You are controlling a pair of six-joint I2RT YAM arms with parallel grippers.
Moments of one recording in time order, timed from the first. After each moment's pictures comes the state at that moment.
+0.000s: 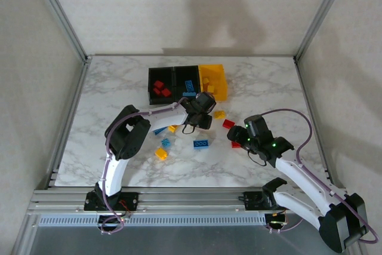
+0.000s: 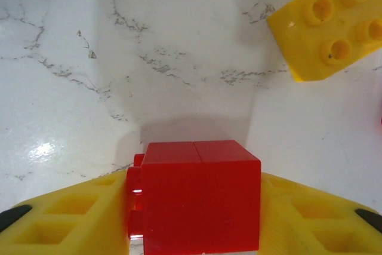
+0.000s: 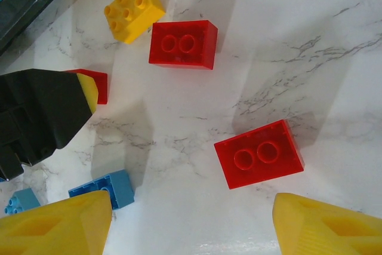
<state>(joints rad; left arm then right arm) -0.79 2.09 1.48 -0.50 -0.09 -0.50 0.53 0.90 0.57 -0.56 0.02 0.90</state>
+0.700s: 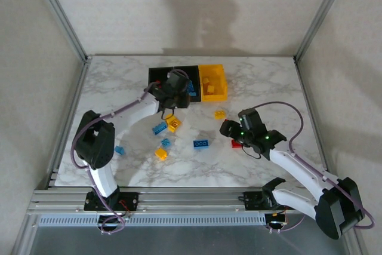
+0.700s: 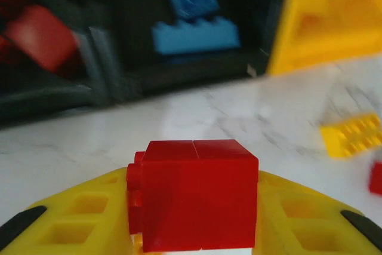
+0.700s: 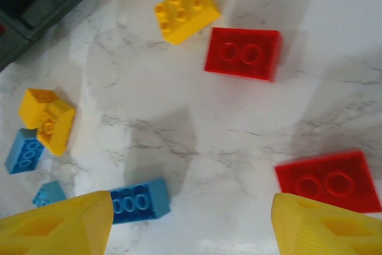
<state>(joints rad) -0.58 1.80 1.40 -0.54 -0.17 -0.50 0.57 1.04 0.64 -0.45 -0.04 0.86</state>
